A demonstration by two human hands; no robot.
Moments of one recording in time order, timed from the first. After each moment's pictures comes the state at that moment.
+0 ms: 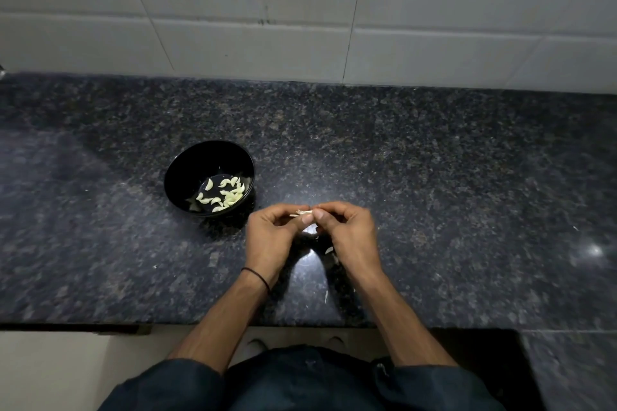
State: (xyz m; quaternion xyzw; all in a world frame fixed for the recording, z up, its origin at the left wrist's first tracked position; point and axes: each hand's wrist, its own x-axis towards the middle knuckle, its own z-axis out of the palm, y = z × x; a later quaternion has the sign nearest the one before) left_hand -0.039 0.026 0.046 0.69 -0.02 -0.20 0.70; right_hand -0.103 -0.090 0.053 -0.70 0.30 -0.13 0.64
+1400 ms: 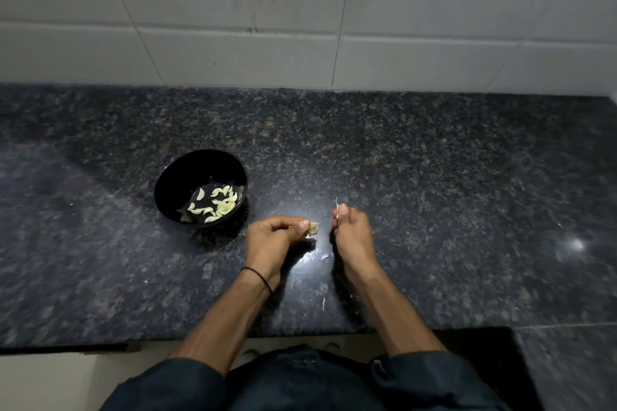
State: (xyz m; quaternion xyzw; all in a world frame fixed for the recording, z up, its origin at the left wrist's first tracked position) left_hand -0.034 0.013 0.034 0.60 0.11 -0.30 0.74; right_hand -0.084 -0.103 0.016 -0.68 0.43 -0.13 0.59
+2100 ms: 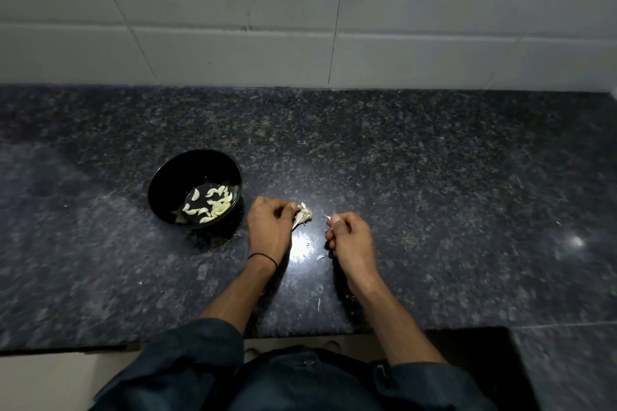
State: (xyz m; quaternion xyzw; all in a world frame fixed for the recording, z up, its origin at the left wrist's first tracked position) left_hand 0.000 -0.004 0.003 0.87 -0.09 -0.07 0.49; right_hand -0.103 -0.105 0.007 -0.65 0.40 -0.14 0.63
